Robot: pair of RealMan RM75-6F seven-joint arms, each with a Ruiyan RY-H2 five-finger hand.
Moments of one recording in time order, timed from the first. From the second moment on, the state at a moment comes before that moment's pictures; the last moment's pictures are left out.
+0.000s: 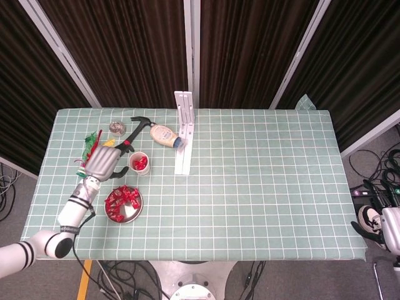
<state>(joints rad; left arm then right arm) -0.68 -1.38 -0.16 -1.43 1.20 1.01 0.13 0.05 -0.97 0.05 -1.62 -1.53 1.49 0.18</state>
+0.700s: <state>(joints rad) -0.53 -1.41 -0.01 -1.49 1.15 1.01 0.29 0.06 -0.98 0.05 -1.62 -1.55 1.49 0.17</state>
